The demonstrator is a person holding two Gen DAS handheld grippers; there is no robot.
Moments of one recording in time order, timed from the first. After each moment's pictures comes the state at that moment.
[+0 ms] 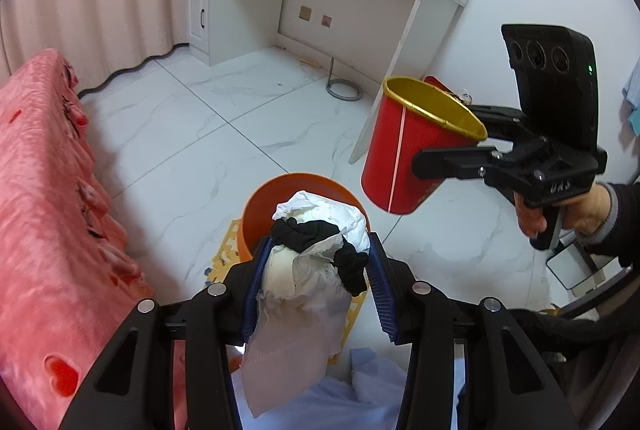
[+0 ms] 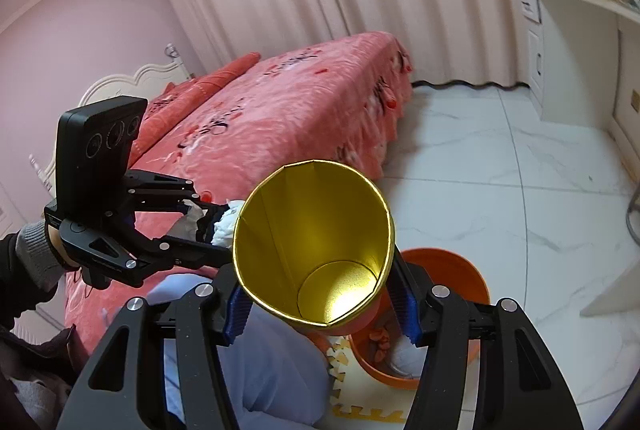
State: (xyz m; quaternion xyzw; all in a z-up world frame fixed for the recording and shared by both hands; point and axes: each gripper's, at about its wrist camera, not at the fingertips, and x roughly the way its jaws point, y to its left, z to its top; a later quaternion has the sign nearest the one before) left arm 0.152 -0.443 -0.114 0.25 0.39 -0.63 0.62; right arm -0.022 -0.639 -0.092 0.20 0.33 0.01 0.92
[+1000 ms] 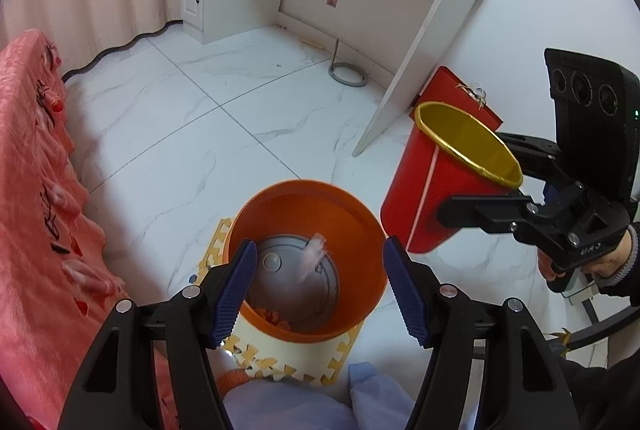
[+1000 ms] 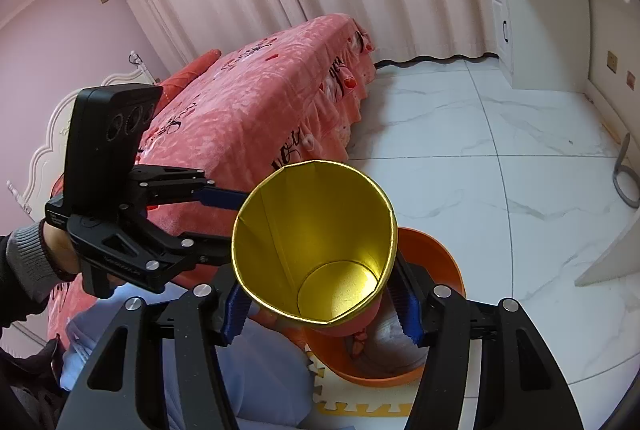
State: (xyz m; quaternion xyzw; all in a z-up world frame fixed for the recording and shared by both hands) left arm 0.162 -0.499 -0.152 0.25 0.42 -0.62 0.61; right arm -0.011 -0.679 -0.142 0.23 0.35 -0.04 0.90
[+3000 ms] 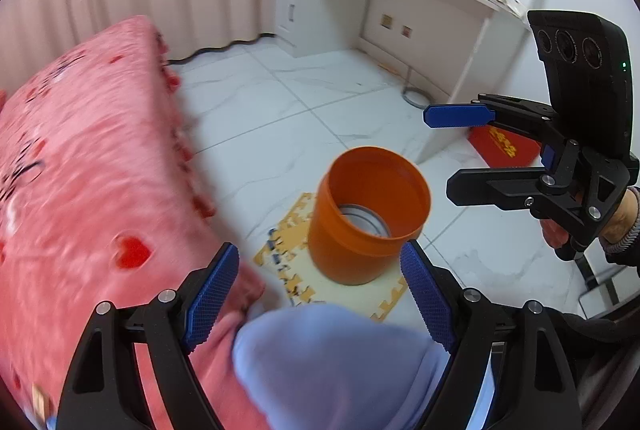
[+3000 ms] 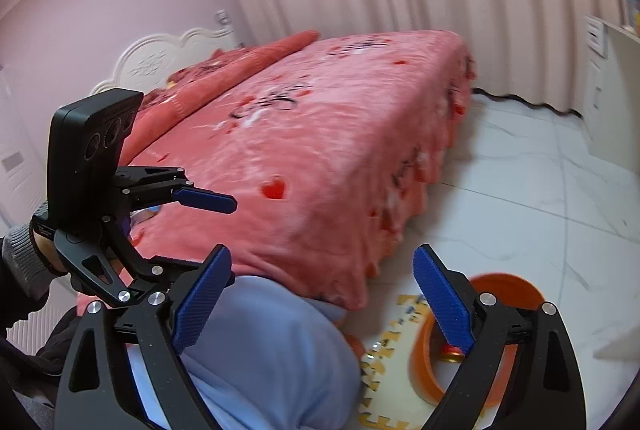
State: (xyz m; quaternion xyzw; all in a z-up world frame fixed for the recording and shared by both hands) left arm 0.154 -0.329 -0.088 0.23 0.40 -0.51 0.73; right arm 0.052 -0.521 -0.068 0.14 0.34 0.10 0.92
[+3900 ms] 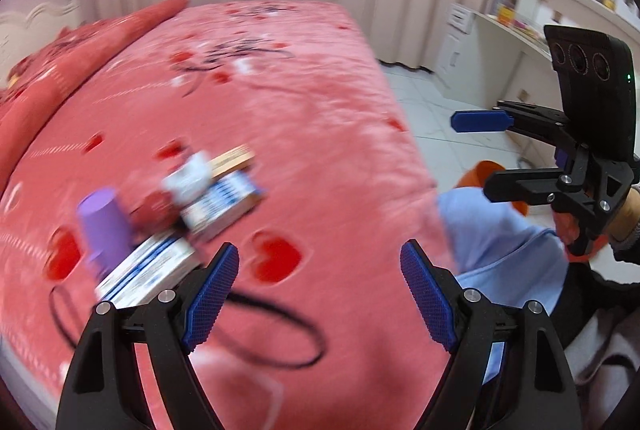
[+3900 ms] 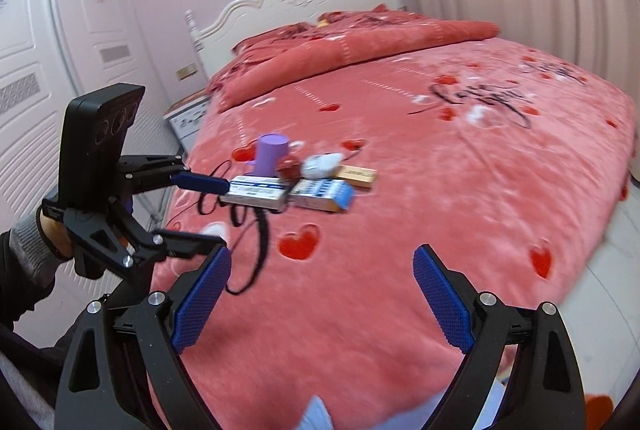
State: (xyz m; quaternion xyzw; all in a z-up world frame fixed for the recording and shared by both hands) left arm 0.152 -0.029 -0.067 0.10 0.42 -0.28 0.86; right arm 0.148 -0.234 -0.041 0.02 0.35 0.35 0.87
